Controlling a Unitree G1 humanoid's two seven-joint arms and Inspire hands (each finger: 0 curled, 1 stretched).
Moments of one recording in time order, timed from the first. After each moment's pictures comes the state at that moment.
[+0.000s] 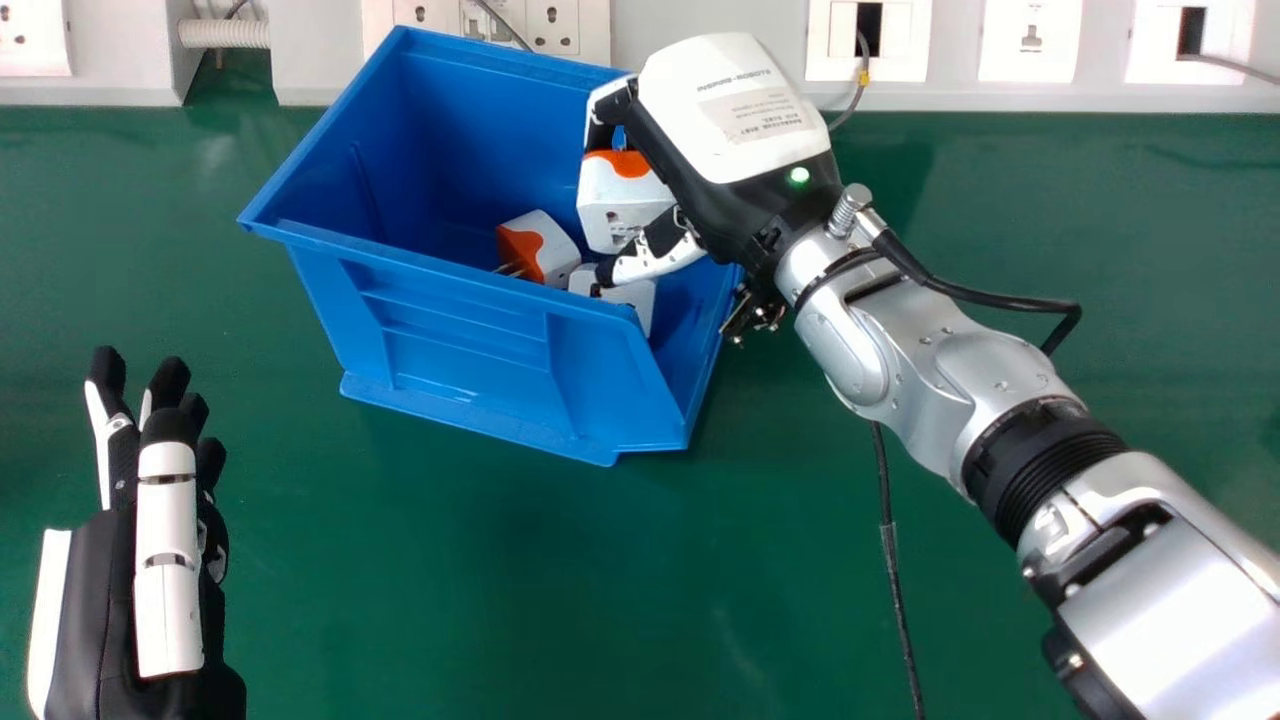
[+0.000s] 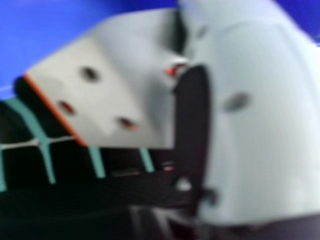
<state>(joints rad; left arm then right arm) 0.51 -0.03 0.20 -0.42 -0.21 -0.19 -0.08 -1.07 -0.16 0.53 1.11 -0.86 -0.30 -0.45</state>
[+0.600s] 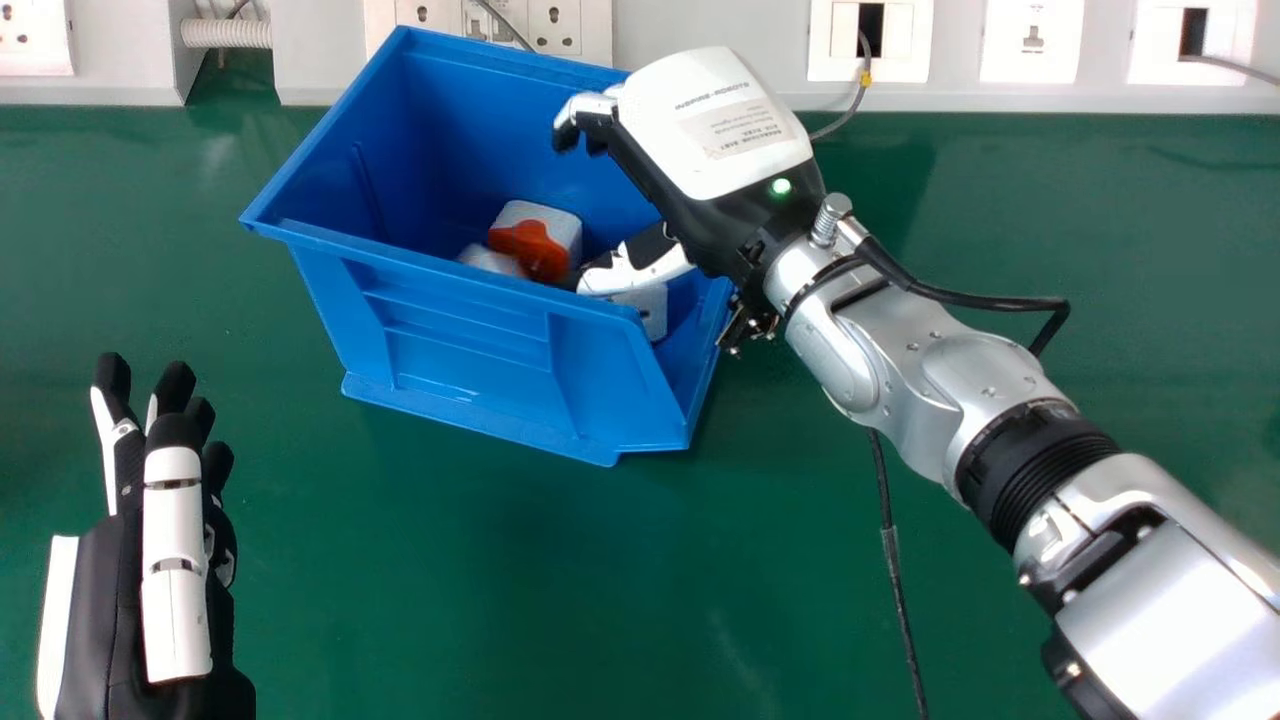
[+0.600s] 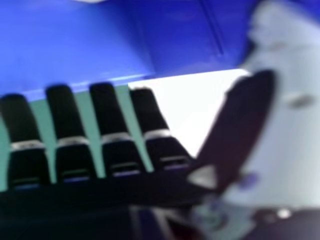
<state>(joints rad) 0.51 -0.04 0.19 -0.42 -0.20 -0.20 -0.08 -1.07 -0.16 0.60 1.09 -0.88 -0.25 -0.45</state>
